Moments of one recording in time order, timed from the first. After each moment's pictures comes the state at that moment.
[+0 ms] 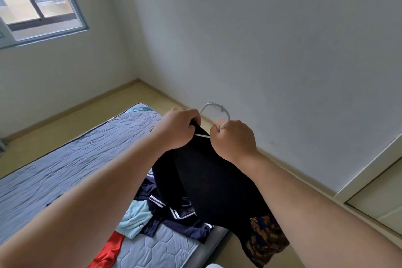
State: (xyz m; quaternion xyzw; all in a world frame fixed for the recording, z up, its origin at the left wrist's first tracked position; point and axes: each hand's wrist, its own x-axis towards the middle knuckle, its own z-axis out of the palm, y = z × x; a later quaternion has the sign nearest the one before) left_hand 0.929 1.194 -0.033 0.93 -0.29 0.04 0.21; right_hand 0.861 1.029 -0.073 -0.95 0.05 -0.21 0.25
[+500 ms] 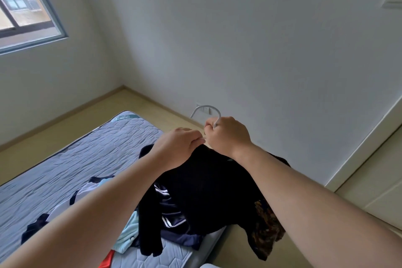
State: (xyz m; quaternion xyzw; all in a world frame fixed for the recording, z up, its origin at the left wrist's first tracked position) left_hand 0.919 1.167 -0.070 0.91 -0.39 0.06 0.14; right_hand 0.863 0.996 -0.049 -0.96 0.06 -0.11 0.24
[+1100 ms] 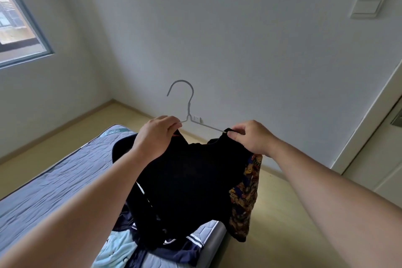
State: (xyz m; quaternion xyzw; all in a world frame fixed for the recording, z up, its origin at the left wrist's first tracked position) left_hand 0.960 1.164 -0.040 0.90 -0.33 0.14 0.25; right_hand 0.847 0.886 -0.060 -0.91 0.08 -0.04 0.42
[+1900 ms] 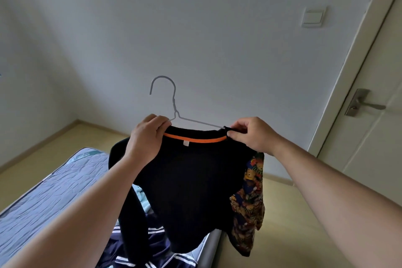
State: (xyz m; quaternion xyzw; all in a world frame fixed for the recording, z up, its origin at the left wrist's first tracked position) left_hand 0.989 1.128 -0.029 0.85 -0.38 0.17 0.34; right_hand 0.820 0.854 -0.036 -0.89 0.11 -0.13 0.43
